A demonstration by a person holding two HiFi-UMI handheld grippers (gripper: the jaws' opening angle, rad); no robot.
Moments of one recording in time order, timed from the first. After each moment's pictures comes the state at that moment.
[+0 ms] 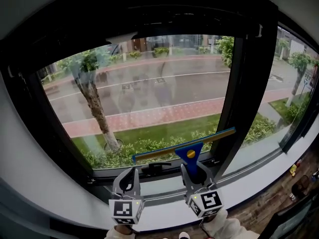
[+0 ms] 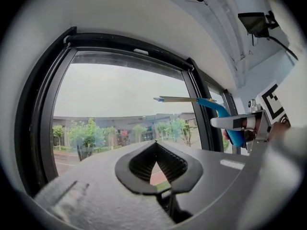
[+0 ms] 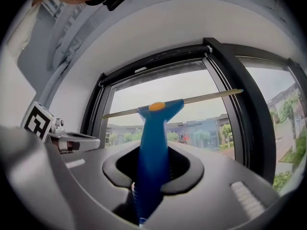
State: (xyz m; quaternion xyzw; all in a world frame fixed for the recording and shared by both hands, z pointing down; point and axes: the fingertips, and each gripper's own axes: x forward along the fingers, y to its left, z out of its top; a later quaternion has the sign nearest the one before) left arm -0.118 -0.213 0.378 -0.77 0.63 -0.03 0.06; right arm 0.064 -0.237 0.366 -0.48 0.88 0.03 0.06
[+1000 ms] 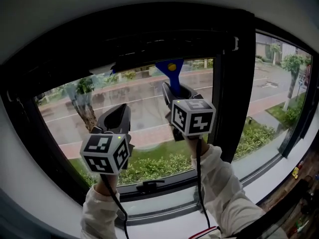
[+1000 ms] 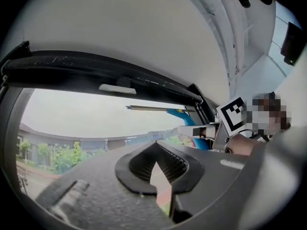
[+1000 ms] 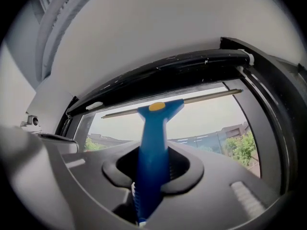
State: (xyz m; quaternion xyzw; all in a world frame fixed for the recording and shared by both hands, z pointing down) left arm -0.059 -0.324 0.103 -0.80 0.57 0.03 0.16; right arm 0.070 -0.408 0.083 -0.48 0.86 0.07 0.14
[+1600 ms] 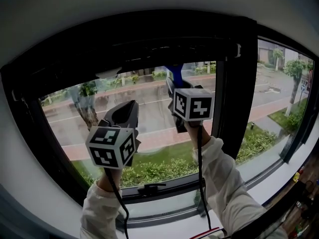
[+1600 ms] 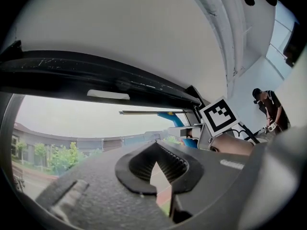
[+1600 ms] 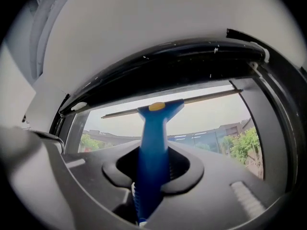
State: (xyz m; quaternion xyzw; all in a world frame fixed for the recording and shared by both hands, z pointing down) left arm -0.044 -0.328 0.083 -0.81 0.56 0.02 0.17; right arm 0.071 -0.437 0.057 -0.49 0.86 0.07 0.12
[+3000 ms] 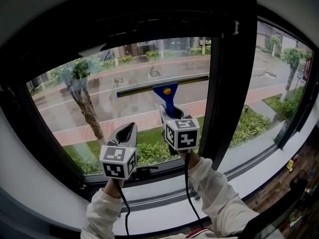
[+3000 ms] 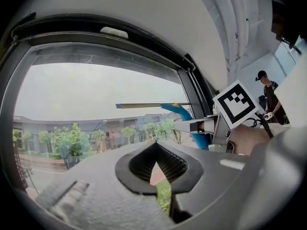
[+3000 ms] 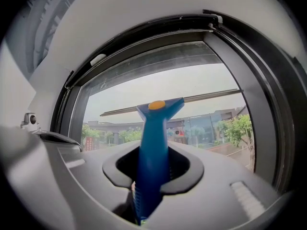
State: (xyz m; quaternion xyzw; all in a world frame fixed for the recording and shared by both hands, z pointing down) left arm -0.045 -0.350 0.259 -0.81 0.57 -0.05 0.08; right arm 0.065 -0.428 0.247 -0.50 0.86 0.00 0.05
